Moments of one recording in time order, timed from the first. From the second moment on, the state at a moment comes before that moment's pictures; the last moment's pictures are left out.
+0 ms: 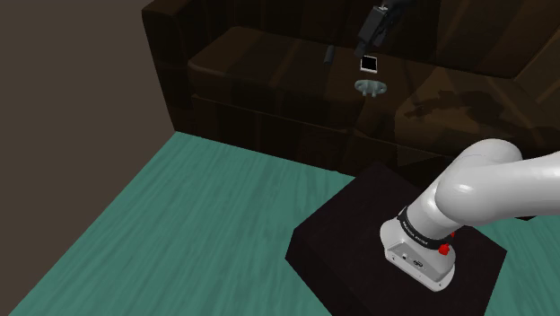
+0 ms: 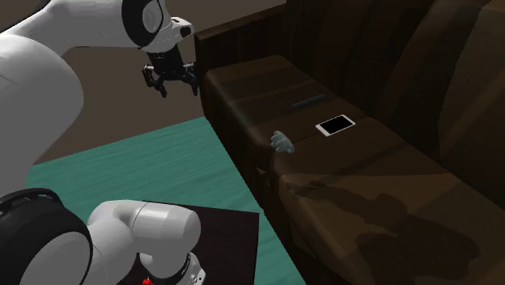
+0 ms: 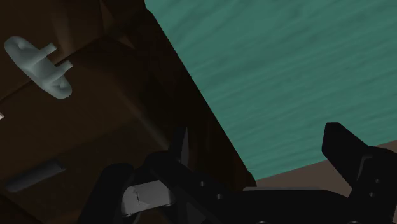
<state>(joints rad) -0.01 -0.80 0.03 -2.31 0.00 1.70 -0.13</state>
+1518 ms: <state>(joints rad) -0.08 -0.35 -0.36 -2.29 -0.16 2.01 -0.65</state>
